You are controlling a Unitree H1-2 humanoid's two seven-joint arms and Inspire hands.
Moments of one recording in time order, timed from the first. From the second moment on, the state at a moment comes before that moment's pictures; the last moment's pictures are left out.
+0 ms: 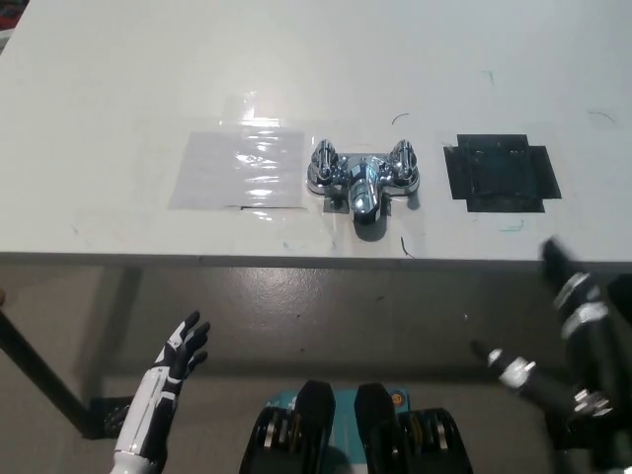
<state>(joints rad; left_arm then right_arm) 0.10 0.10 -0.05 -0.13 0.04 -0.08 -0.07 0.00 -0.12 0.00 -0.36 -0.08 -0.08 0.01</state>
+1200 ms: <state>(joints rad) 0.05 0.09 -0.10 -0.11 0.09 -0.07 -0.07 -1.13 -0.35 0.22 0.41 -0.27 0.41 0.41</state>
